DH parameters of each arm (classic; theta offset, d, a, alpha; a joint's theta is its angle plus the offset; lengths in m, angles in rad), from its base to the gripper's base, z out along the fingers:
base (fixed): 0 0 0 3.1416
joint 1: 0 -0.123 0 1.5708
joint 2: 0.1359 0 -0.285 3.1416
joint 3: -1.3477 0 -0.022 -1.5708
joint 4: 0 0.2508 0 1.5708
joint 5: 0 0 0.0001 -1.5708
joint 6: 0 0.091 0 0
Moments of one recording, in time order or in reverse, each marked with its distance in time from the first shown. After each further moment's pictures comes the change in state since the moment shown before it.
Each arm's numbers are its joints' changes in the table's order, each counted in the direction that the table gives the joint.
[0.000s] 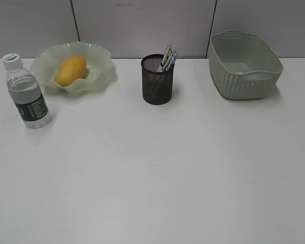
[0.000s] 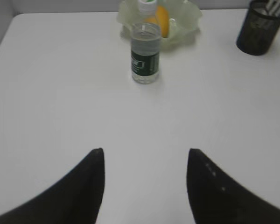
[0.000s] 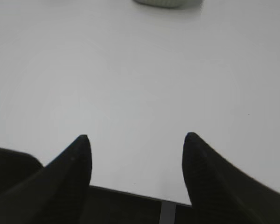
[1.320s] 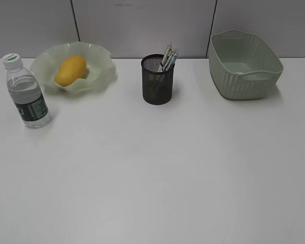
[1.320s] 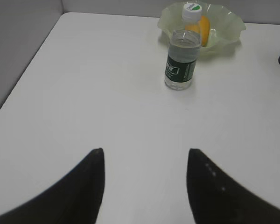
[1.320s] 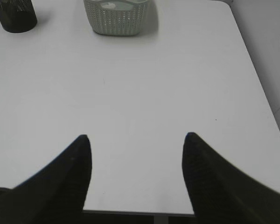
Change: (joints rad) left arm -0.150 -0.016 -0.003 0.000 0.001 0.000; right arm 0.138 -0.129 -0.001 0.001 0.000 0.001
